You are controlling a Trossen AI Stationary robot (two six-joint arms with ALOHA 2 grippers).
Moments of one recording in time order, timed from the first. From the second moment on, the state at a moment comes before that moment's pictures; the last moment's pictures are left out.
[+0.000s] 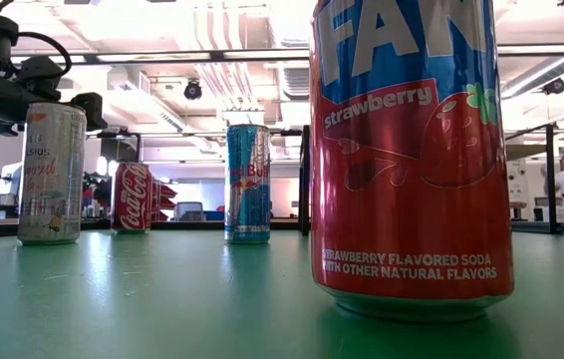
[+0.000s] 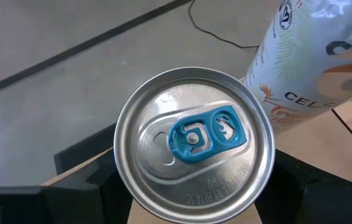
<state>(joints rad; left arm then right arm) 0.79 0.02 0.04 0.07 -0.58 0.04 -0.74 1.57 1.61 -1.25 0.60 1.24</state>
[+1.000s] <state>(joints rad) 0.79 0.02 0.04 0.07 -0.58 0.04 -0.74 1.60 1.61 -1.21 0.67 1.25</state>
